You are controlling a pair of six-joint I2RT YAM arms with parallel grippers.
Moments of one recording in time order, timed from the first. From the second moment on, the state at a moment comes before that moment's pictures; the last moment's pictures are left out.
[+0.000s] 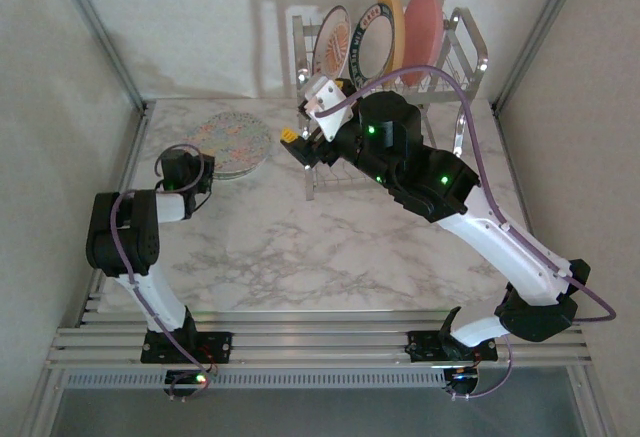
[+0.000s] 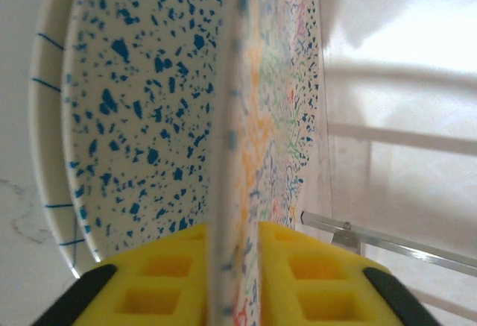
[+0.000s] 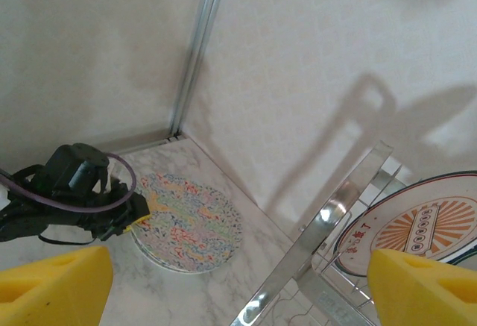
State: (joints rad) left arm 0.12 1.83 0.82 0.52 0.24 -1.30; right arm 1.00 1.44 1.86 -0.58 0.24 -0.32
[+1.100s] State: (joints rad) left arm 0.12 1.83 1.09 -0.03 0.24 -1.14; right arm 1.00 1.44 1.86 -0.58 0.24 -0.30
